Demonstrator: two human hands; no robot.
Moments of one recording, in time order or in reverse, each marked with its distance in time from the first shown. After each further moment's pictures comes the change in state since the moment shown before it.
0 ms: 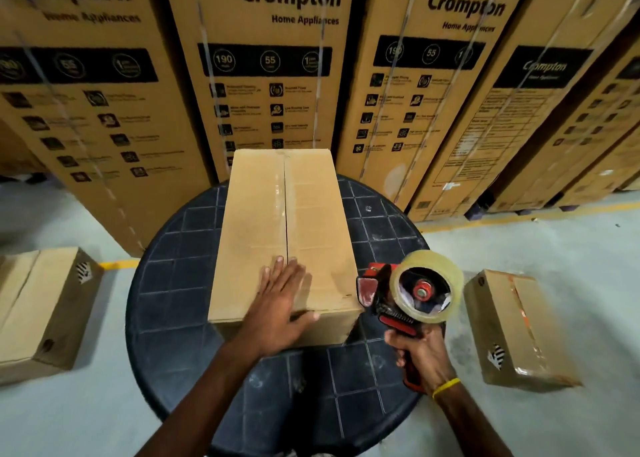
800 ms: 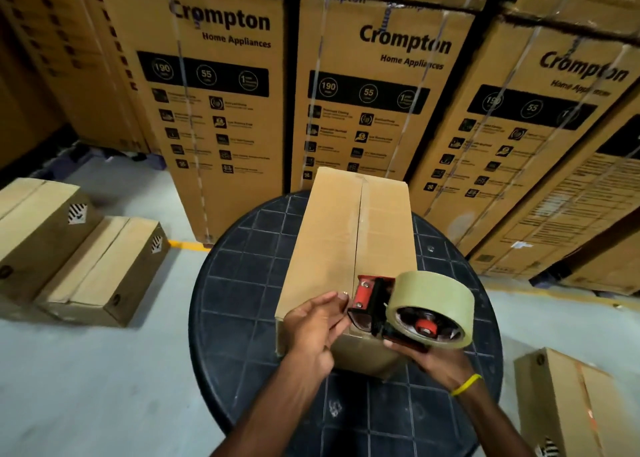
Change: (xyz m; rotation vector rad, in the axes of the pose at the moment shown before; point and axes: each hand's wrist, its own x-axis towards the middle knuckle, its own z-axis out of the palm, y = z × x) left_hand -0.040 0.051 -0.061 -1.876 0.639 -0.918; right_hand 0.004 -0.063 0.090 -0.550 -0.368 -0.263
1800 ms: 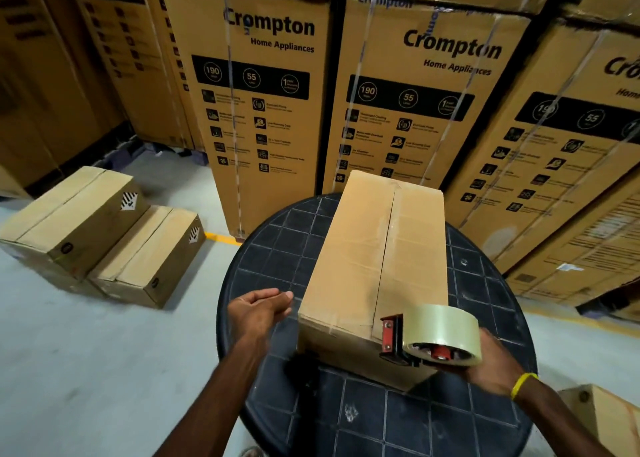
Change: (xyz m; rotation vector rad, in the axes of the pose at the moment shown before) left_hand 0.056 0.054 -0.100 0.176 0.295 0.359; right_hand 0.049 0.036 -0.062 -0.604 -0.276 -0.223
